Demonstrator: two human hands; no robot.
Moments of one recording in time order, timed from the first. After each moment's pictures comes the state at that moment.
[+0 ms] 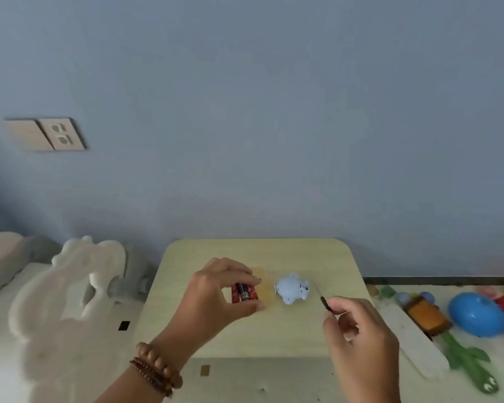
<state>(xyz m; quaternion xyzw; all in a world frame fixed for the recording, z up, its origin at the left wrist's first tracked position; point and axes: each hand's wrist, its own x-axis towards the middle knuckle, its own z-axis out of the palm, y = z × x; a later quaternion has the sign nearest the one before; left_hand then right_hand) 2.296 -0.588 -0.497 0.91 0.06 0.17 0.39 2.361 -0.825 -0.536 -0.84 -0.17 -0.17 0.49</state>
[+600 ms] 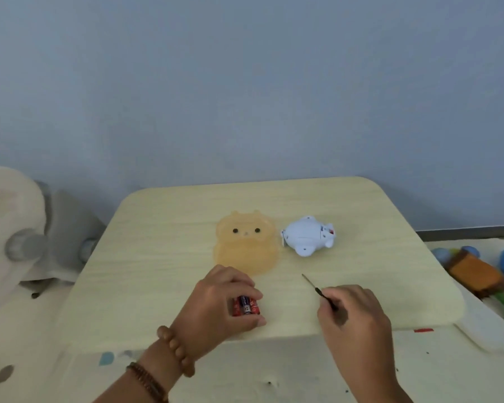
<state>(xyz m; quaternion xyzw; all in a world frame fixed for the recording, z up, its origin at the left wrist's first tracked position) 2.348 -0.548 -0.803 0.94 -0.02 0.10 0.32 2.422 -0.787 -0.835 -0.89 -0.18 -0.20 0.36</state>
